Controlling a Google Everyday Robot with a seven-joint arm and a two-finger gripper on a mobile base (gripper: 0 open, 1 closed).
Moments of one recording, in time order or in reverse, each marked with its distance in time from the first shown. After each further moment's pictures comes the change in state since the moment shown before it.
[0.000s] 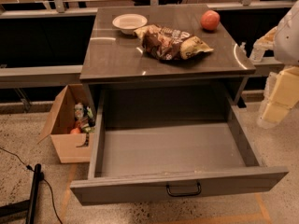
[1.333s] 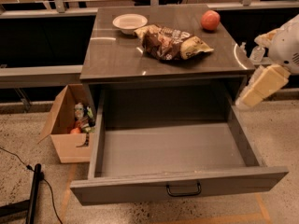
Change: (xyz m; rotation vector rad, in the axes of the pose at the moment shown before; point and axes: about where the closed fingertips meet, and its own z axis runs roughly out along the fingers) arm 0.000 -0.058 0.039 0.121 -0.240 0.159
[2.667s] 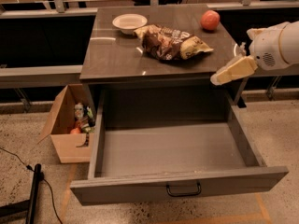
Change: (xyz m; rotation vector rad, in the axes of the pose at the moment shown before) arm -0.022 -0.080 0.061 0.178 -0.312 0.187
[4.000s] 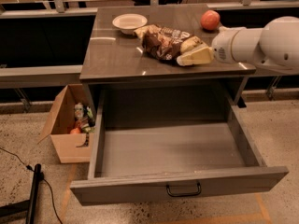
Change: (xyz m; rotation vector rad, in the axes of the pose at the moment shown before) arm -0.045 -0.026 0.104 0.088 -0.215 0.181
